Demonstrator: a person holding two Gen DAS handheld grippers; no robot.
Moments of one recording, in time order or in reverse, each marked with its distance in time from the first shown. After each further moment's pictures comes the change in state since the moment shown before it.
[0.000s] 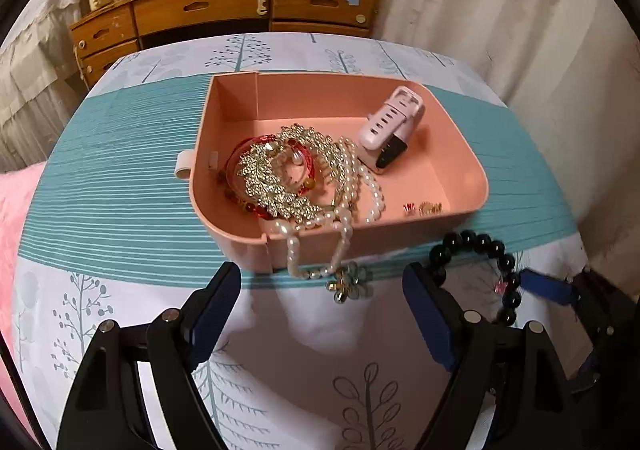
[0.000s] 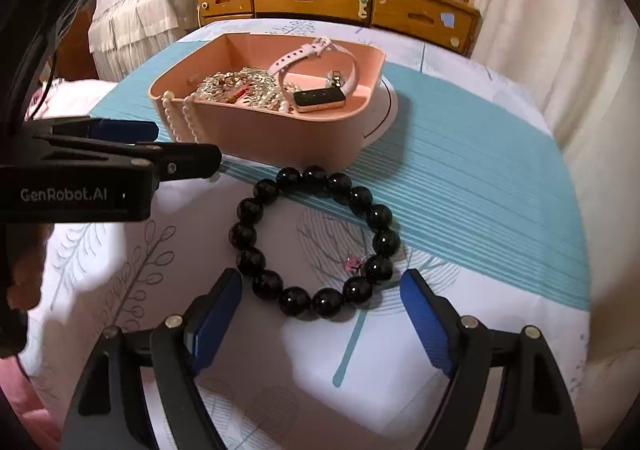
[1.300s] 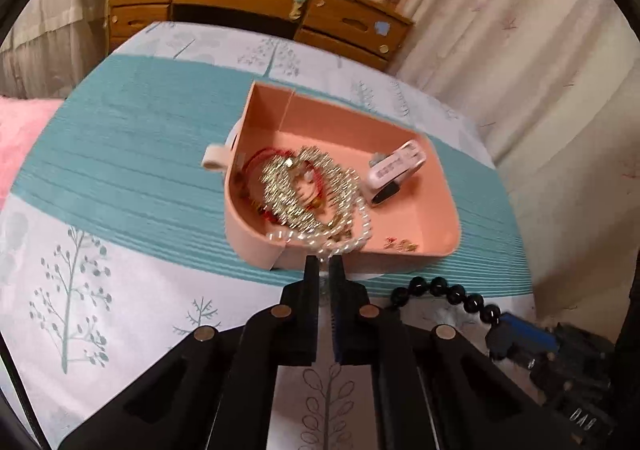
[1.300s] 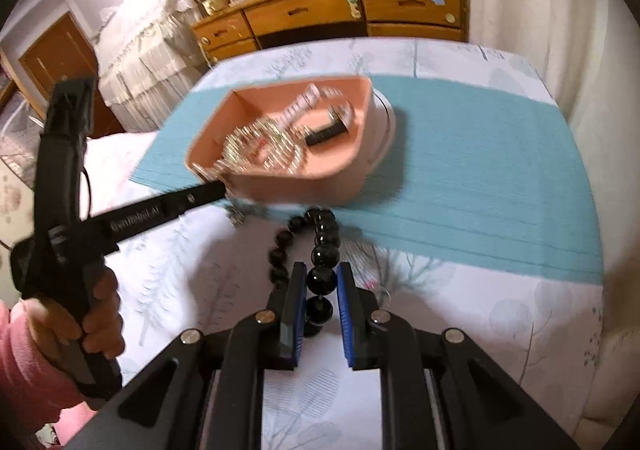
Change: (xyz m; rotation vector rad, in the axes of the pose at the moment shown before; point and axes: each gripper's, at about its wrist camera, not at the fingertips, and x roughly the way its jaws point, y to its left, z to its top) left arm -0.029 0.023 0.002 -0.222 -0.058 -0.114; right arm -0.048 -0.023 0.029 0.169 -0.013 0.213
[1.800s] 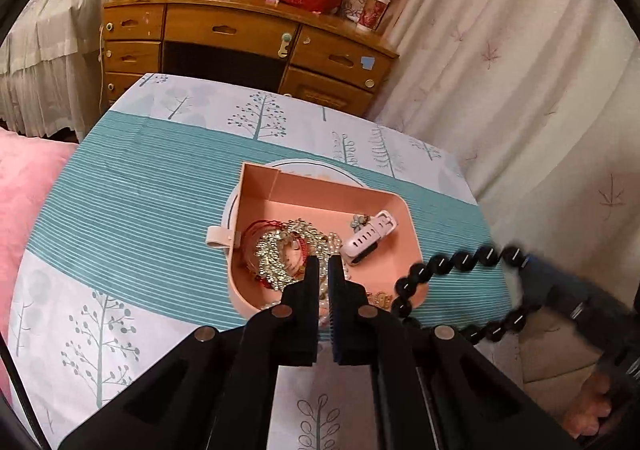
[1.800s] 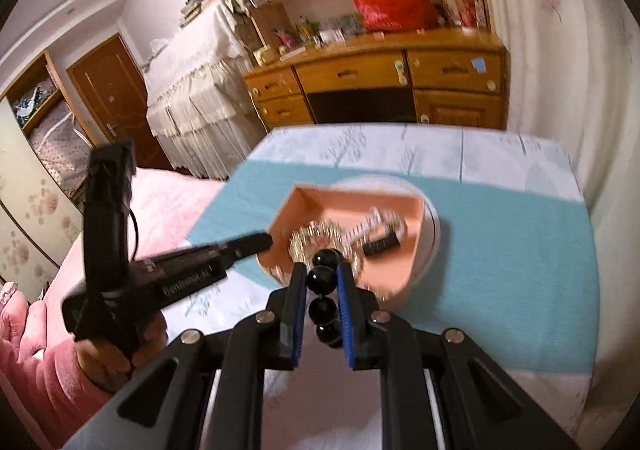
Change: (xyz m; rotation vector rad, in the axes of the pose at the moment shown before) left arm -0.032 -0.009 0.039 0.026 -0.086 -0.003; right arm -0.045 0.026 0.065 -0.082 -0.202 0.131
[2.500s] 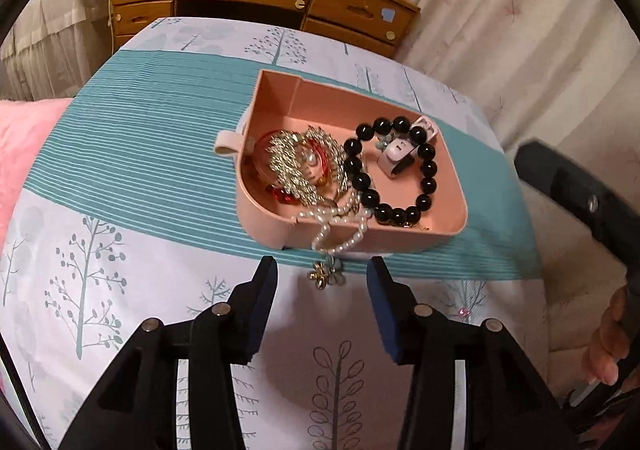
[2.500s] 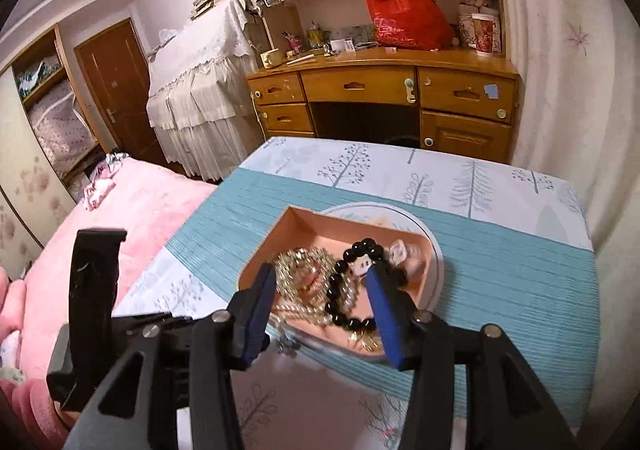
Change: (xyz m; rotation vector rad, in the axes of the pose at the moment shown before) left arm 0.030 0.006 -0.049 -0.006 0.145 0.066; right arm 0.036 0.000 -0.002 -0.116 0.020 -0.078
